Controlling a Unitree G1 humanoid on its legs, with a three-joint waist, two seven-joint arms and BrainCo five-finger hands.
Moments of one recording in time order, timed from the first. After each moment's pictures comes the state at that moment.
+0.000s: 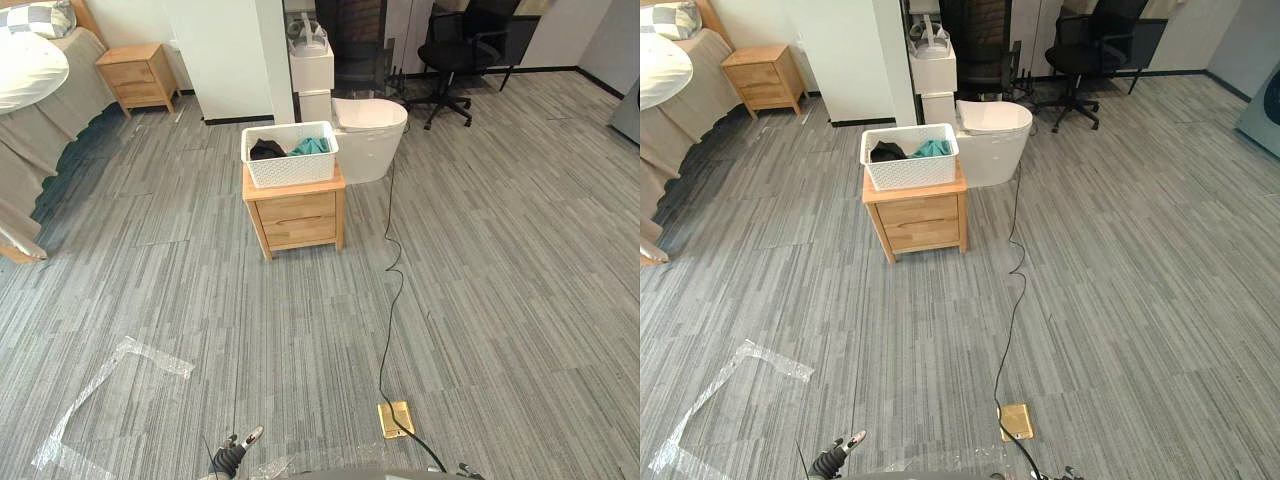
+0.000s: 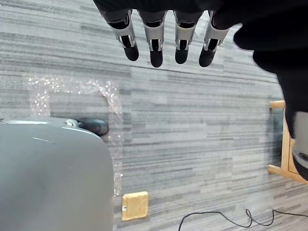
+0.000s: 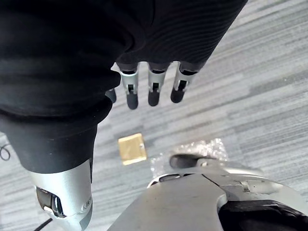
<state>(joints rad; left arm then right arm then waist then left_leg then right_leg) 0.13 0.12 0.02 1.11 -0.17 -0.14 0.02 0.13 -0.11 -0.18 1.16 0.01 -0.03 0.00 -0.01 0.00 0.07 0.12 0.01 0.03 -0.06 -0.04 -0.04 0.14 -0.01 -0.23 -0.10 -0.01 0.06</state>
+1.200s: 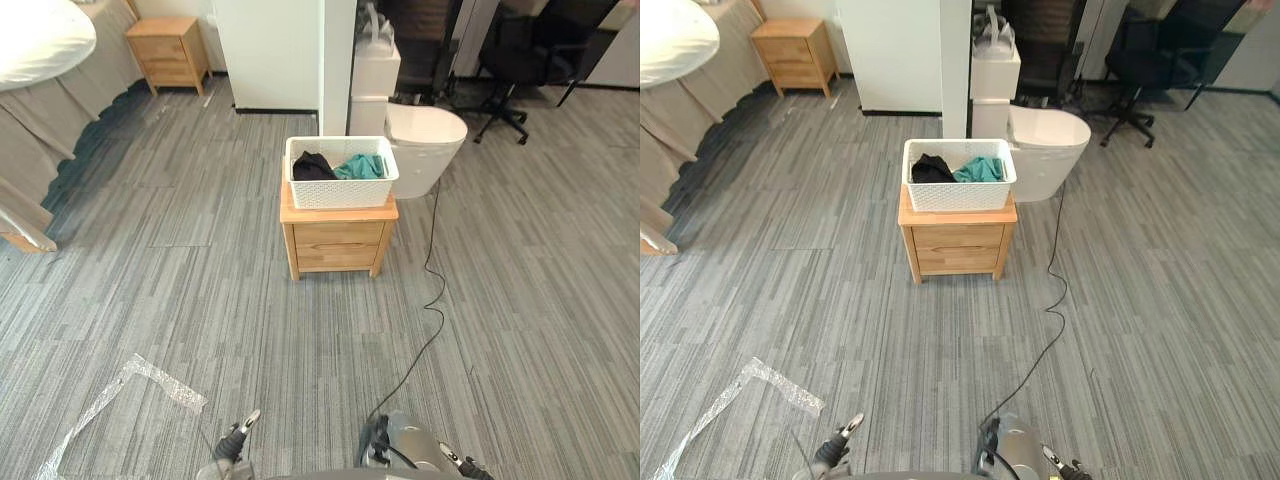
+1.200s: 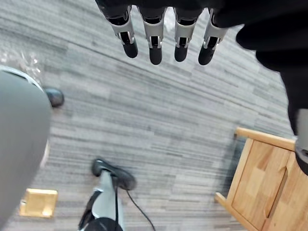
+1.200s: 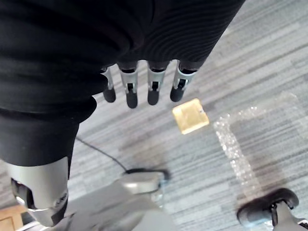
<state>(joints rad) 0.07 0.06 0.09 1.09 -0.22 -0.12 0.00 0.14 -0.08 -0.37 1.12 0.05 -0.03 0.01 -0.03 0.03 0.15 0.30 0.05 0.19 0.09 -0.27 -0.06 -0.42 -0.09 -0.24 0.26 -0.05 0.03</state>
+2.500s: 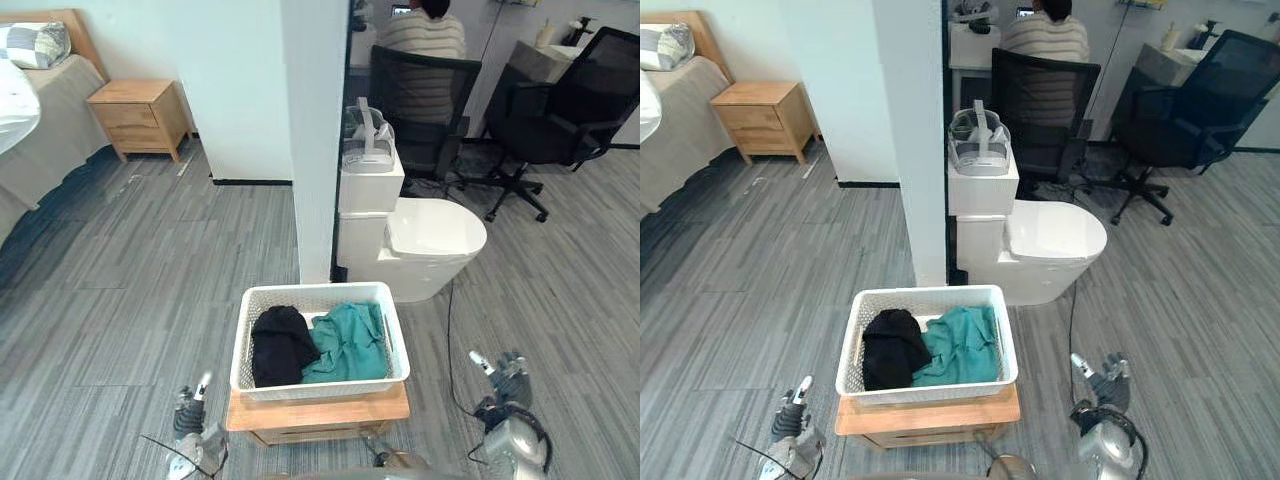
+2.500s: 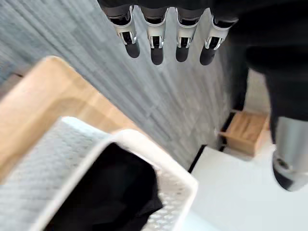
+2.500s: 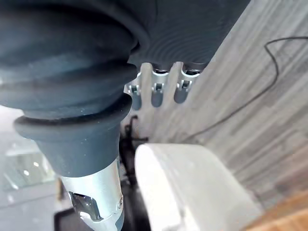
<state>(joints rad) 0.23 -0.03 0.40 0.48 -0.38 -0.13 0.17 0.20 0.03 -0.45 0.23 0.29 -0.08 -0.15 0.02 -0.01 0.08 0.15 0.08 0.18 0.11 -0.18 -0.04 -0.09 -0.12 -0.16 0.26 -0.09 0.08</state>
